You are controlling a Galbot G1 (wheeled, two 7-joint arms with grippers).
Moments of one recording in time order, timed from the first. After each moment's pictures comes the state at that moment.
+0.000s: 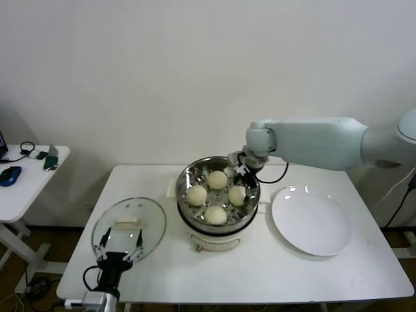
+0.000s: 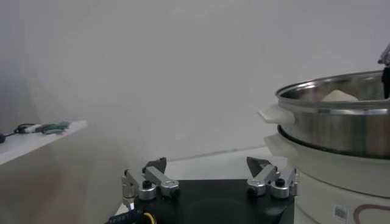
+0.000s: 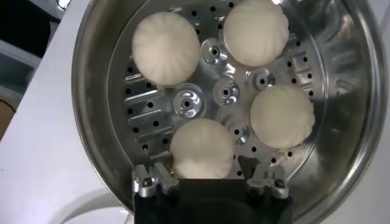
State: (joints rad) left arm 1.68 -1.56 -0.67 -2.05 0.09 -0.01 0.07; right arm 0.74 1.17 -1.71 1.24 0.61 -0.22 -0.92
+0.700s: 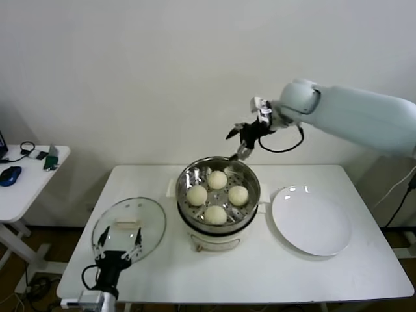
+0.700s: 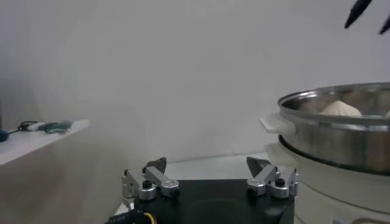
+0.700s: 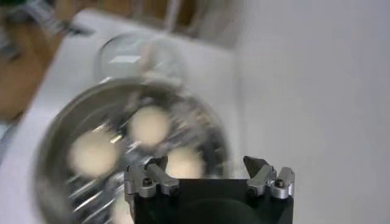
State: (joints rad) left arm 1.69 -1.53 -0.65 -2.09 0.02 0.02 0.02; right arm 0.65 0.87 -1.29 1.28 0.91 -0.23 -0.66
